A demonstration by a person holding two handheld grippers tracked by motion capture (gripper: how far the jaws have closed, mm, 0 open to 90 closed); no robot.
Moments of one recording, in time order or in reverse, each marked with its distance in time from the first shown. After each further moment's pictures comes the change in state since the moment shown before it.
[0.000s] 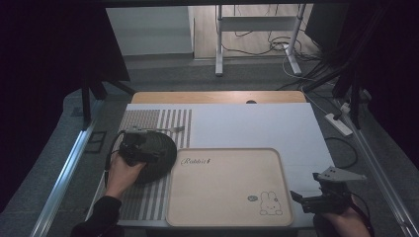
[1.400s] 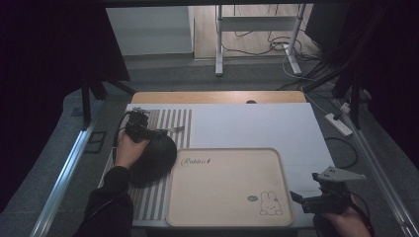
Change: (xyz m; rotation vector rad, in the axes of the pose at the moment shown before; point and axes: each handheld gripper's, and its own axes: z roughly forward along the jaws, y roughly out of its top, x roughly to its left) left arm 0.055 0.044 0.047 0.069 0.037 -0.057; right arm 0.000 0.000 0.001 0.007 0.014 -0.004
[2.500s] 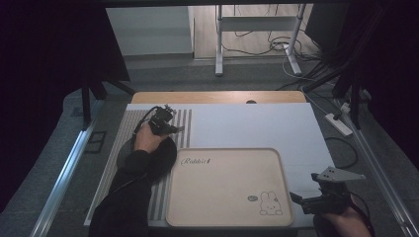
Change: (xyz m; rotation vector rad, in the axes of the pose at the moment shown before) left arm -0.021 0.041 0.073 0.241 -0.020 0.231; right arm 0.000 0.000 0.000 0.001 0.018 -0.014
